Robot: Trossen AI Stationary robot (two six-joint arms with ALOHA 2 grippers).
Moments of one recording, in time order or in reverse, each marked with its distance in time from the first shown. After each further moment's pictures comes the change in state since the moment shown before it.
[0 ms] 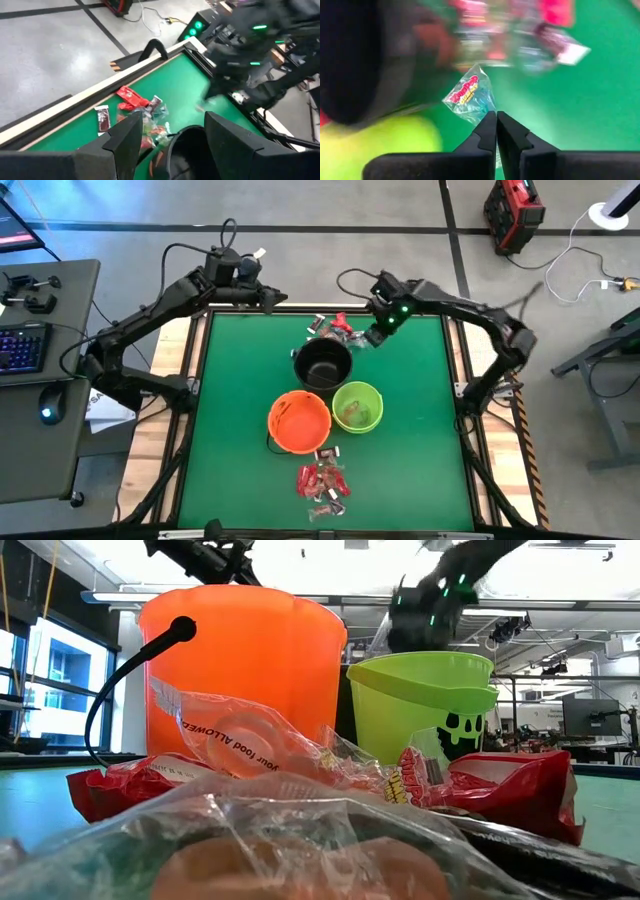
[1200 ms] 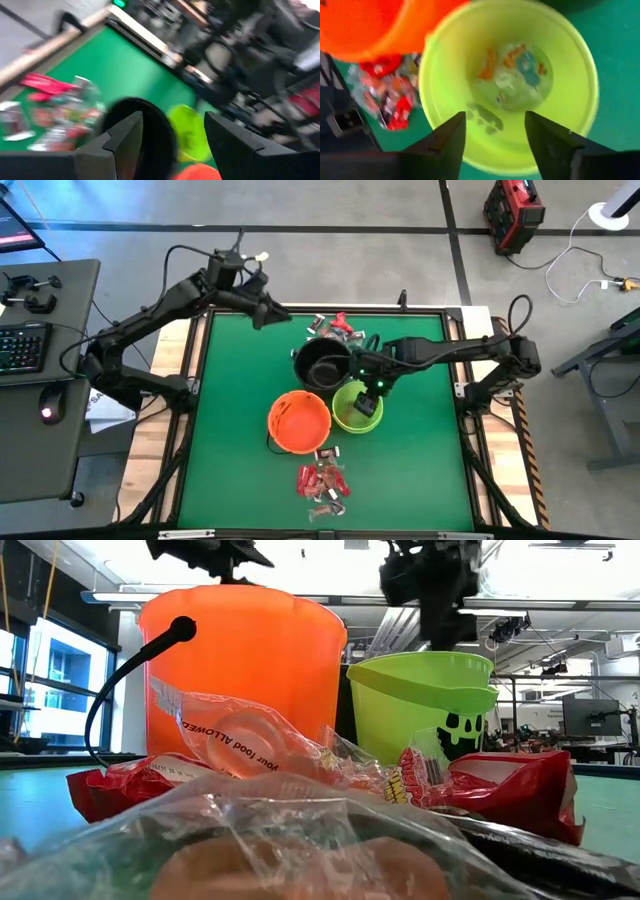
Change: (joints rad) left arm -0.053 -0.004 0.000 -0.009 0.393 0.077; right arm 0.623 -0.050 0.000 -0.074 0.143 0.462
